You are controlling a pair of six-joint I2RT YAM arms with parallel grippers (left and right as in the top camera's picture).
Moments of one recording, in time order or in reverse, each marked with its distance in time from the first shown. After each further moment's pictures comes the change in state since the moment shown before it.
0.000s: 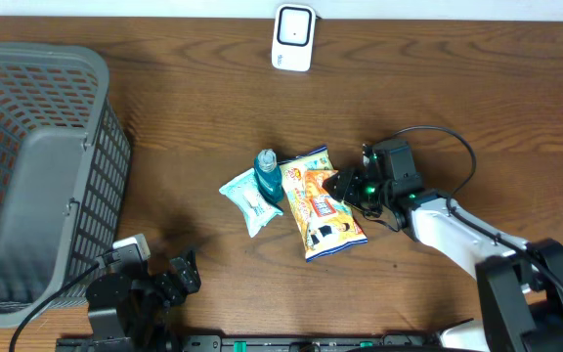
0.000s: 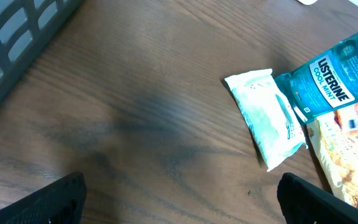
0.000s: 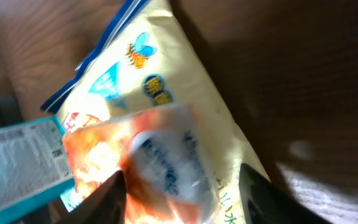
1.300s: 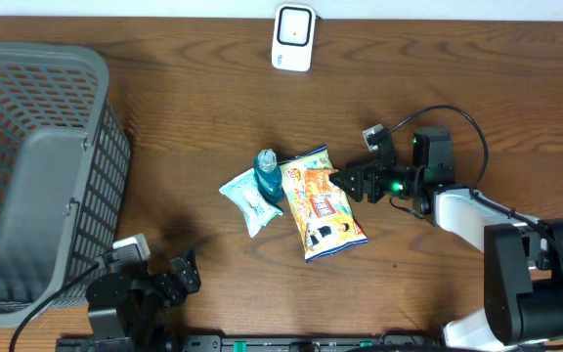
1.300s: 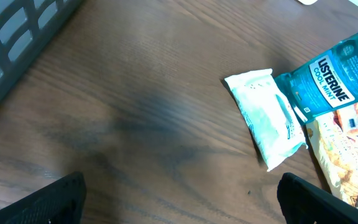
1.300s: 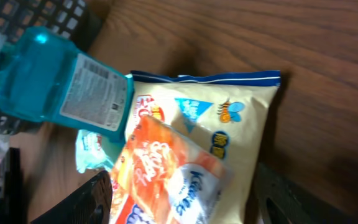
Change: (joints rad) left arm 0.000 0.000 0.000 0.000 0.000 0.000; right arm -0.220 0.114 0.007 0.214 -0.480 -0.763
